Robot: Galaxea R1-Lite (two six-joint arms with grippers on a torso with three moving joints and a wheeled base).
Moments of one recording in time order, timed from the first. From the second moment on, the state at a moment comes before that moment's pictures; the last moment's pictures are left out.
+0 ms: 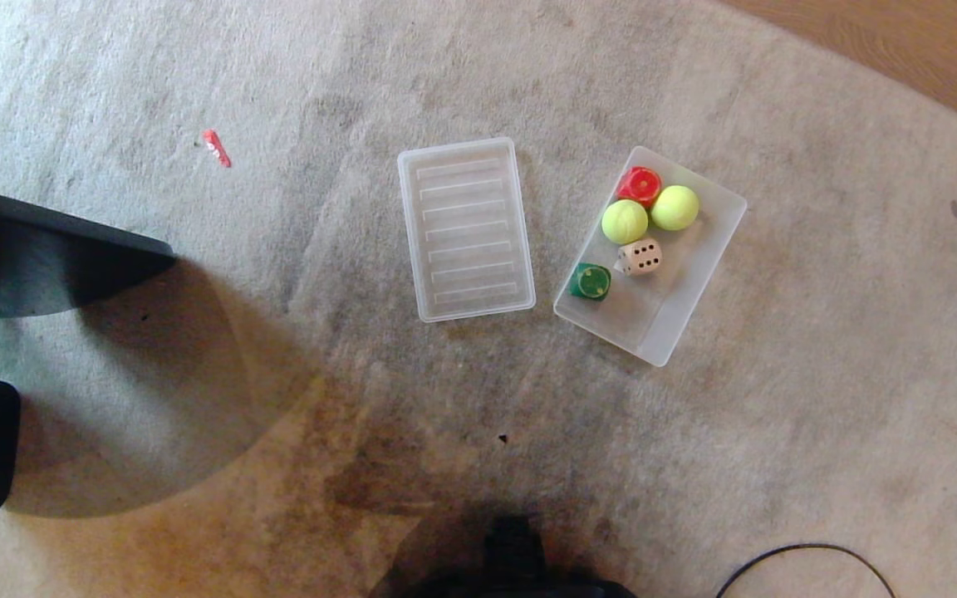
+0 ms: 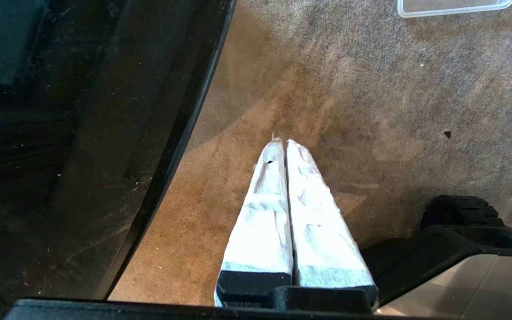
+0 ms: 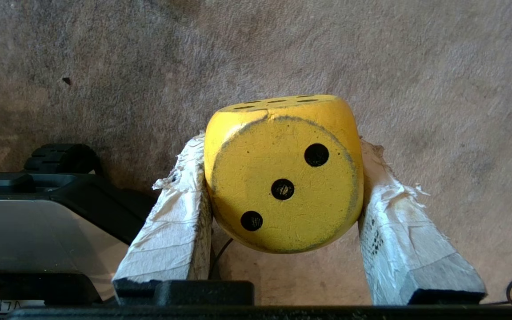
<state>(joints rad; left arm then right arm) 0.00 0.00 0.00 0.01 0.01 -0.01 -0.01 0.00 -0.09 0.23 0.00 -0.05</state>
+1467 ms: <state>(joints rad) 0.00 0.00 0.00 0.01 0.01 -0.01 -0.01 0.10 -0.19 0.22 -0.01 0.01</state>
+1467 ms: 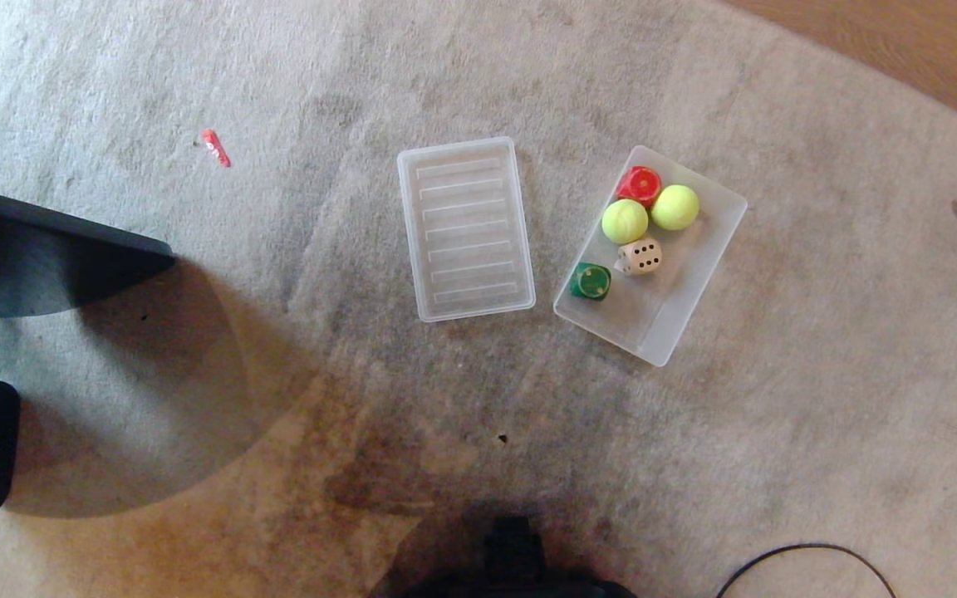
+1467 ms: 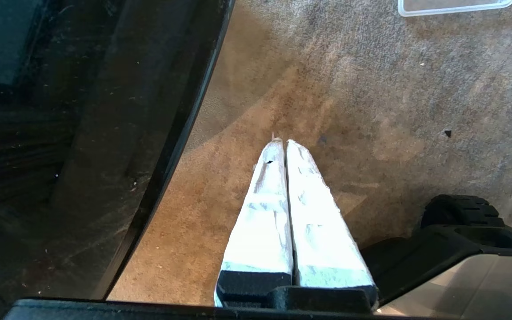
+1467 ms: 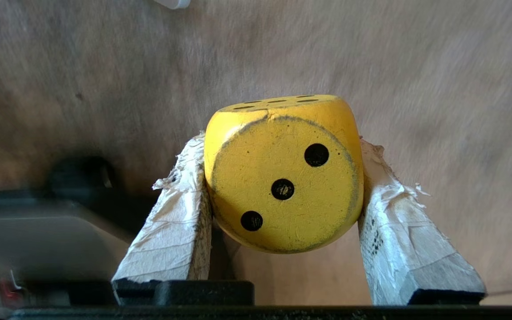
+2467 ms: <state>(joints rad) 0.00 0.00 0.00 0.01 0.01 -0.01 0.00 1.16 -0.49 -0.35 0.00 0.14</state>
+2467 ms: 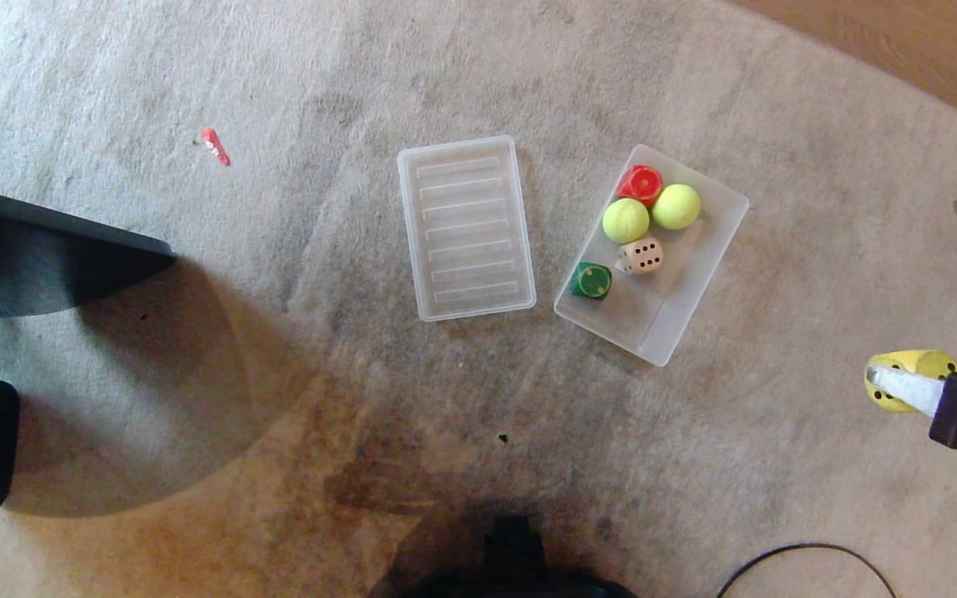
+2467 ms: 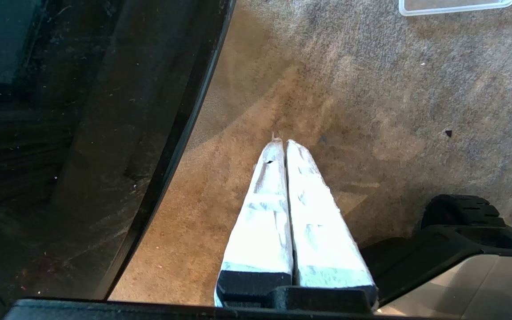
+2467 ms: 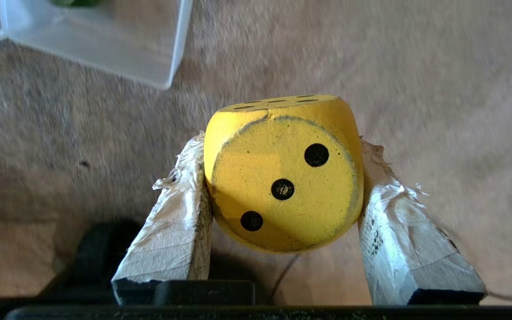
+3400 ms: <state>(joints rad) 0.00 0.00 0.00 0.01 0.01 -0.01 0.09 1.66 -0.80 -0.64 0.01 0.19</state>
